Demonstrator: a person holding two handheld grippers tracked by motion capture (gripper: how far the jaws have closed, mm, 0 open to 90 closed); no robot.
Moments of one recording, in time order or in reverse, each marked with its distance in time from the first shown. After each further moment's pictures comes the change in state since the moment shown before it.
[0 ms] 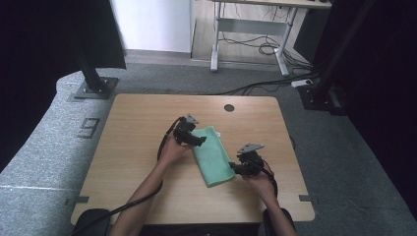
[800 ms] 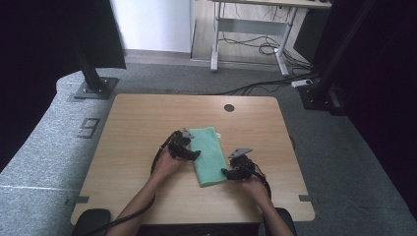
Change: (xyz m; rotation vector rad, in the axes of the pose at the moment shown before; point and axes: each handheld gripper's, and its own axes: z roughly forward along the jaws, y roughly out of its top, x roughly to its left) left arm -0.016 -0.042 -0.006 0.062 0.024 0.011; right arm 0.021 -0.002 0.022 0.048 0.051 -0.055
